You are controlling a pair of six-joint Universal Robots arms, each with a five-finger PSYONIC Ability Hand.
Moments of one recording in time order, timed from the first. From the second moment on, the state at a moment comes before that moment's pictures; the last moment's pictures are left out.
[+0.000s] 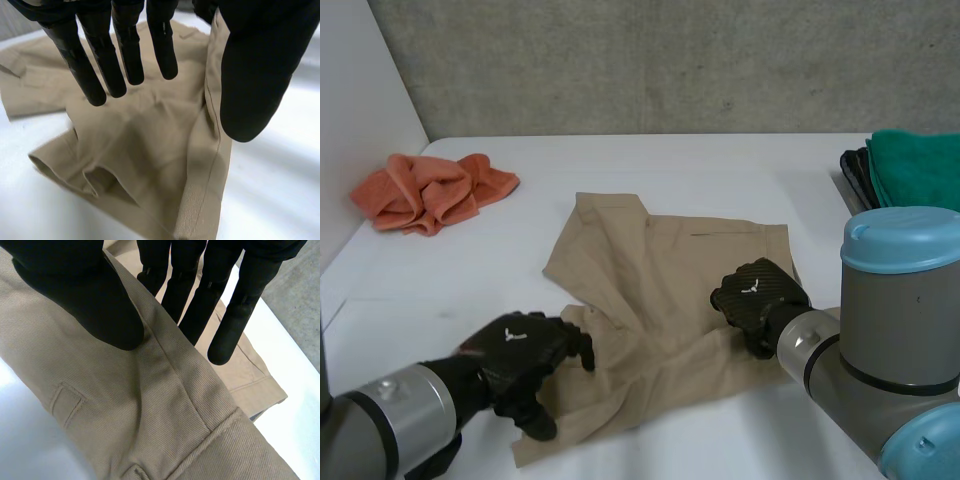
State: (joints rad) left arm 4.33 -1.59 -1.92 2.86 -1.22 3.39; right arm 2.13 -1.21 1.62 0.09 1.52 2.54; left_hand 0.55 0.55 0.56 0.54 0.36; right_hand 1.12 1.19 1.19 1.20 1.02
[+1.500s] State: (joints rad) left arm 4.35 -1.55 -1.90 2.66 -1.21 3.52; right arm 1.74 -1.53 1.92 0.49 1.26 2.20; left_hand 1.09 1.18 1.19 1.20 0.99; right_hand 1.13 1.18 1.19 1.20 0.99
